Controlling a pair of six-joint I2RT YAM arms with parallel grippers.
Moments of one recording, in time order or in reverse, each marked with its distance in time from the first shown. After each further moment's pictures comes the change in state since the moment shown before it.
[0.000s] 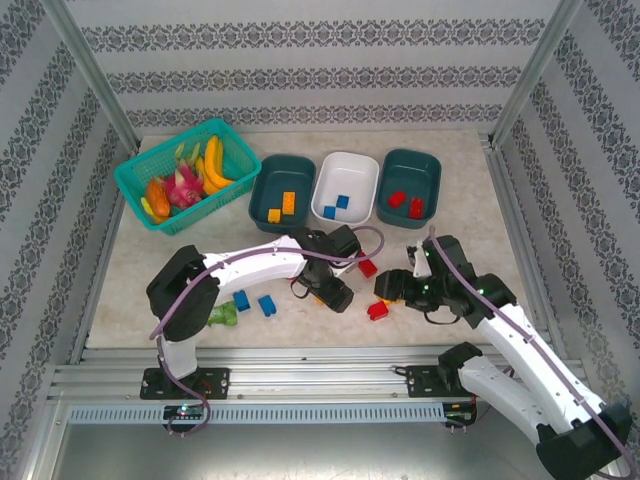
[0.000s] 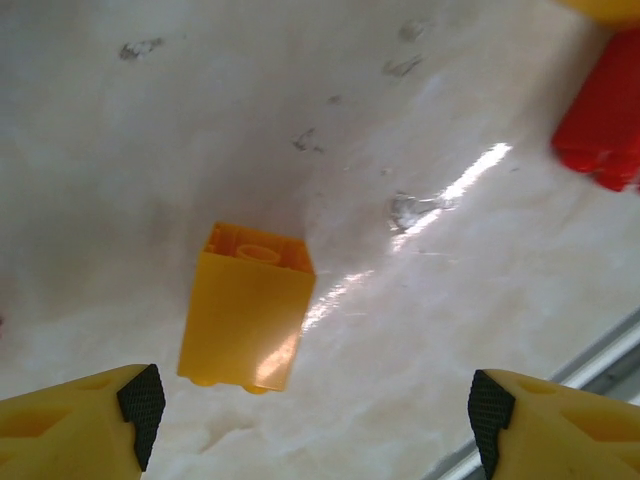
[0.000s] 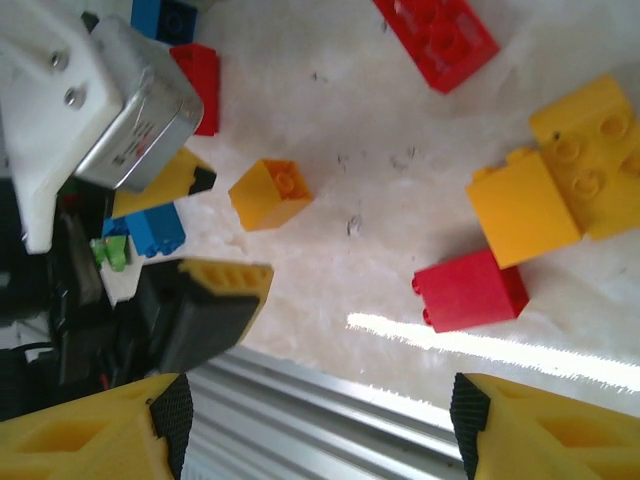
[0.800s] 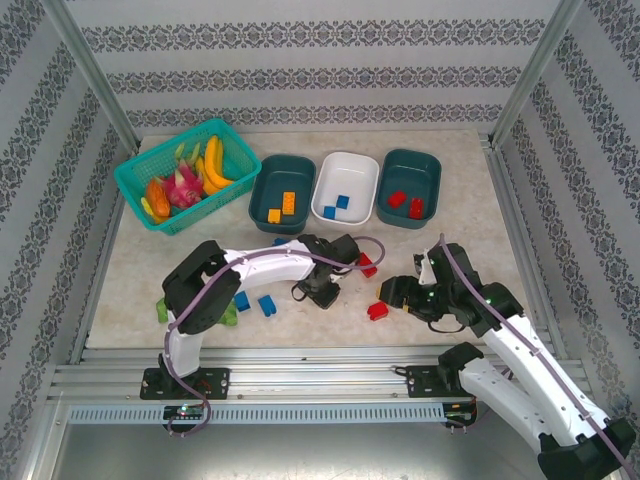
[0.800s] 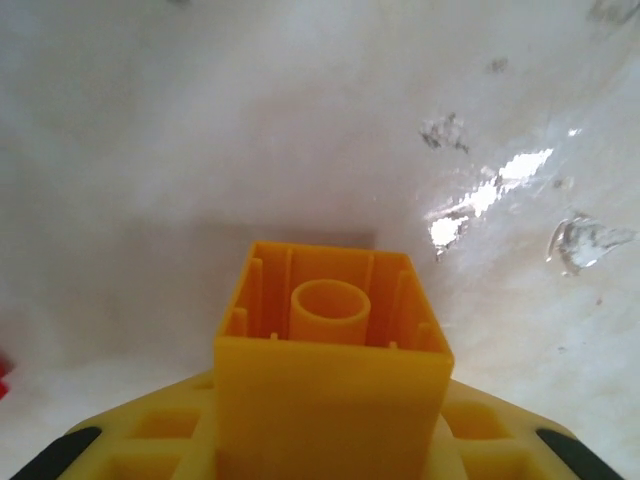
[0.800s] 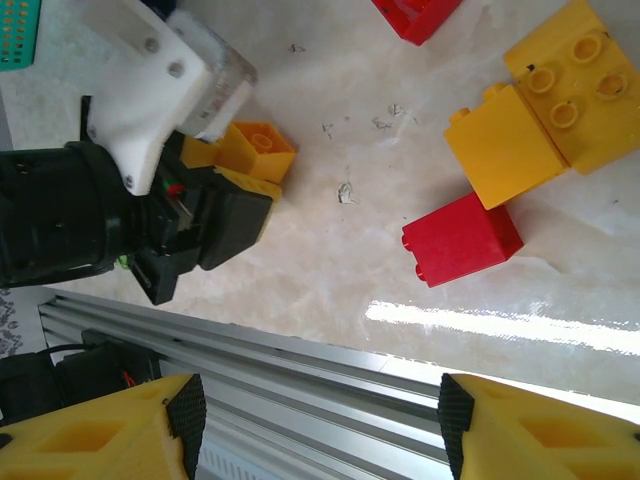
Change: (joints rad) left arm 0.018 0.077 -0.029 0.040 -0.089 -0.002; right arm 0.000 -0.059 -0.005 -0.060 0.000 0.079
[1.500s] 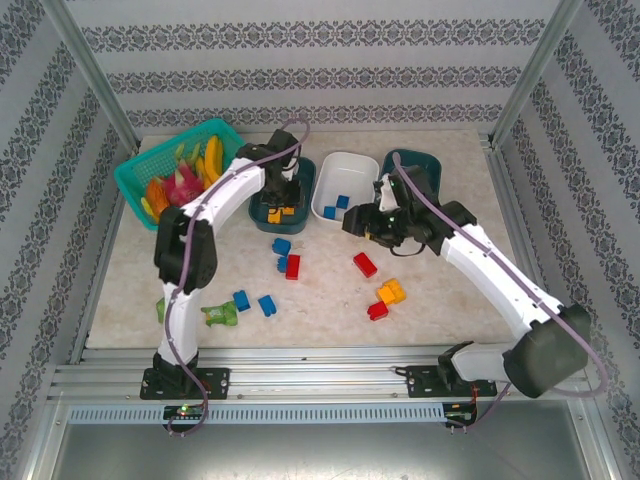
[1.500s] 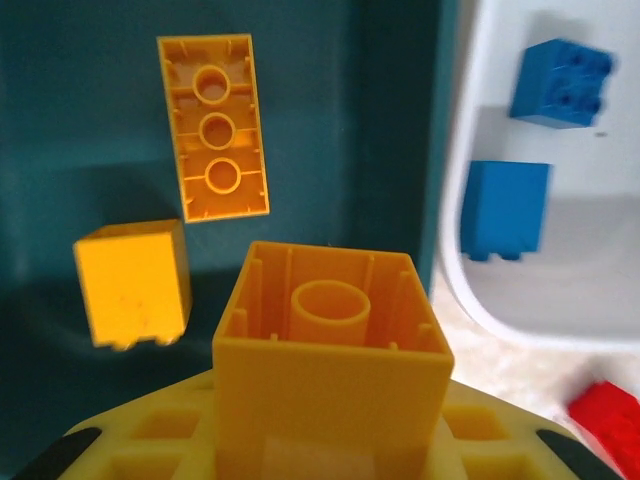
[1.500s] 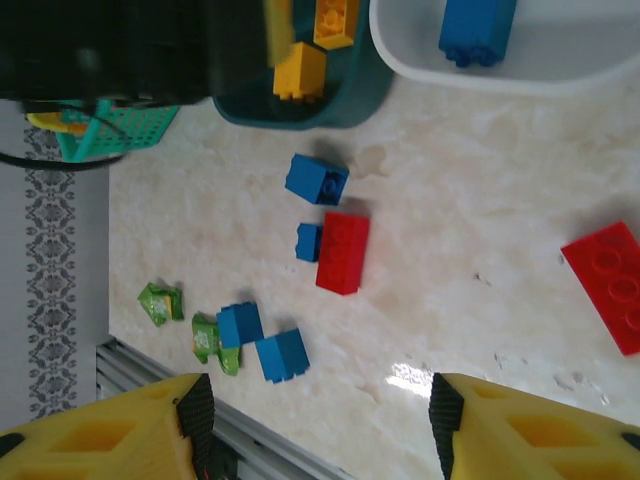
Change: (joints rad) left arm 0.507 0.221 0.604 -0.193 0.130 -0.150; right arm 0.026 0.622 0.503 0.224 -0.017 -0.087
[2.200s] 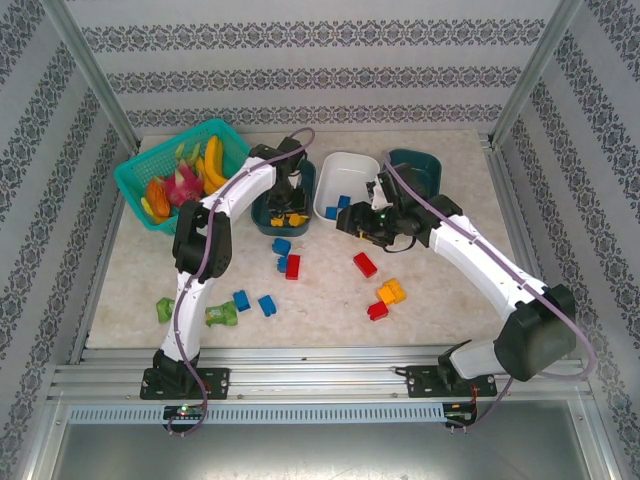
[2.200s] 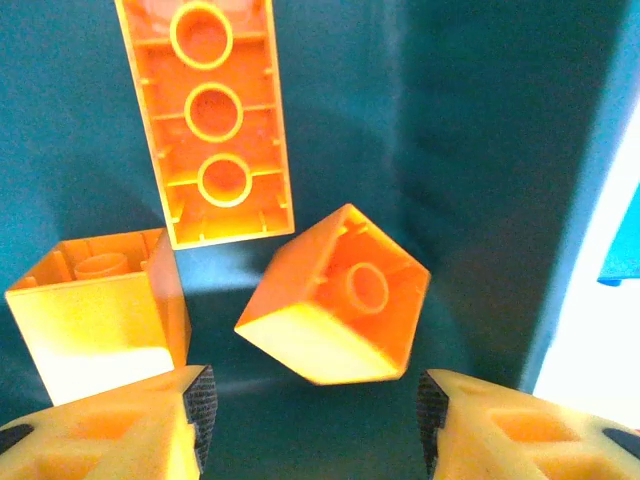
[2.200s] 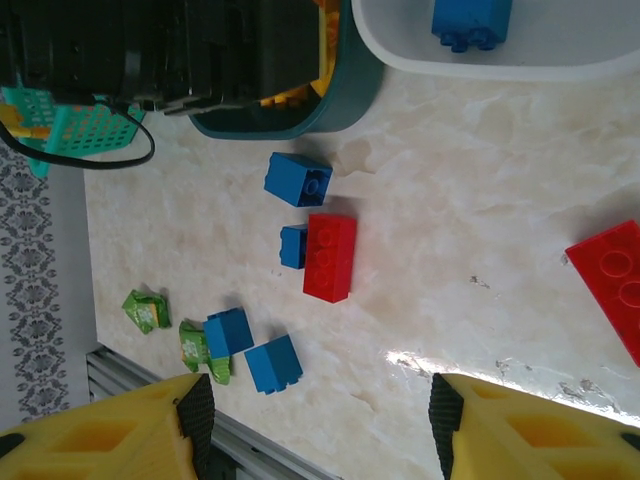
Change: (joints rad) left arm 0.005 0.150 0.140 -0.122 0.043 -0.038; right arm 0.024 0.090 0.027 0.002 0.014 0.026
